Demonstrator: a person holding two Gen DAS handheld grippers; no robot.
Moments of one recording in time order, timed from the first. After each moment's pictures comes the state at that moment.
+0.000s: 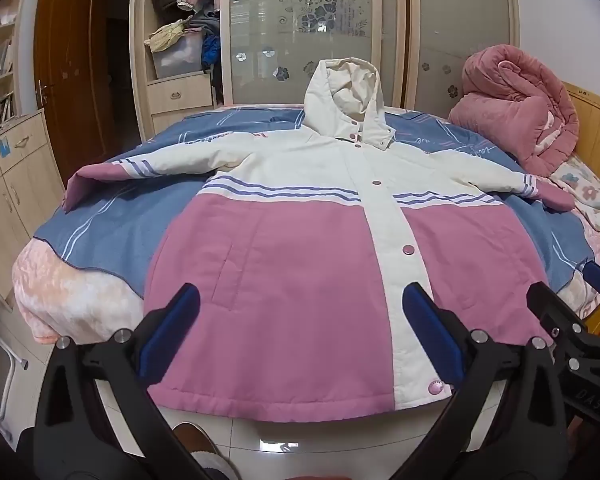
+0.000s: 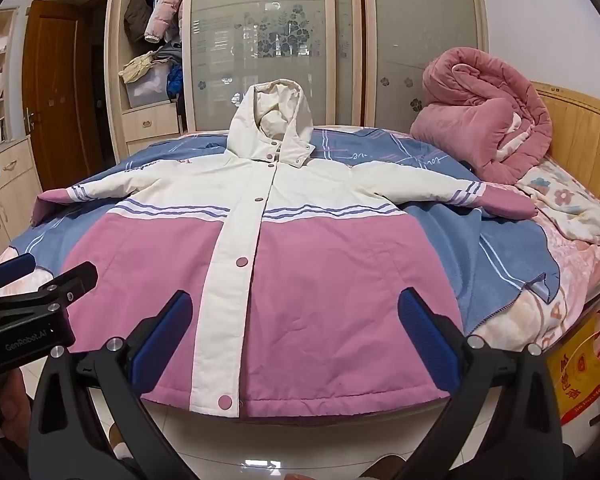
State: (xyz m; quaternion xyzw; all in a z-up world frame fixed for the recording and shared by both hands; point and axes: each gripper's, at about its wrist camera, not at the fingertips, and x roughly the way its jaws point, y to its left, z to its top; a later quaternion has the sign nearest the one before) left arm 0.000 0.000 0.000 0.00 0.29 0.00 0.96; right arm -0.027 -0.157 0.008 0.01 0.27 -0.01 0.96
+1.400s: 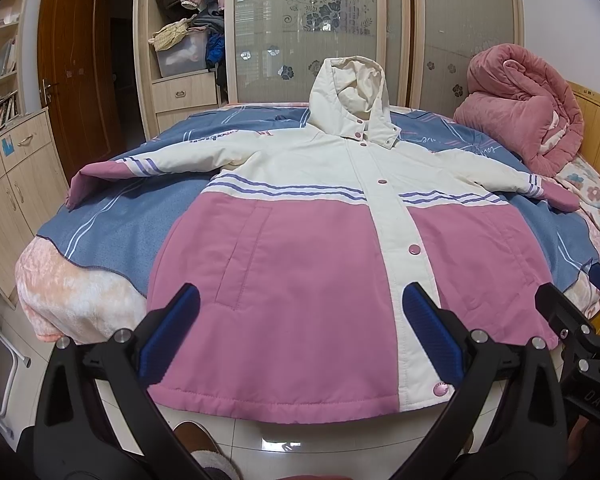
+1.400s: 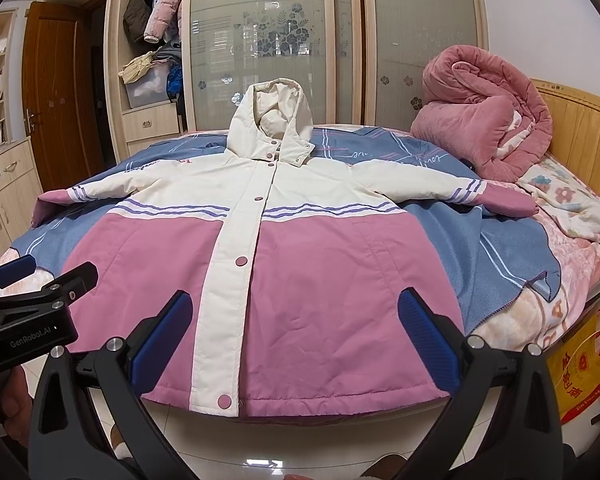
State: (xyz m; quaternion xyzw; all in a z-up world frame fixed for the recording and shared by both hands) left arm 0.003 0.000 -0.004 0.00 0.30 0.01 0.95; right arm -0.028 -0.156 0.007 0.01 0.27 -0.01 0.96
